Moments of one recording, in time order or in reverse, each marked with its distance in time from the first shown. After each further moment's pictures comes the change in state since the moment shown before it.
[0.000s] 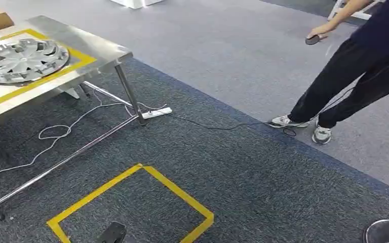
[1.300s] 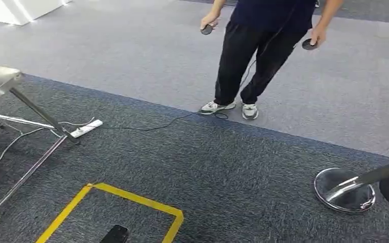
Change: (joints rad) left arm 0.008 -0.005 -0.012 0.000 -0.009 0.006 0.001; right arm -0.007 0.015 0.062 0.027 0.092 0.011 0.055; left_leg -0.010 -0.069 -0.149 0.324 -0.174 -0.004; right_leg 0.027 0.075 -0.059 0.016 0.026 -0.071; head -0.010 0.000
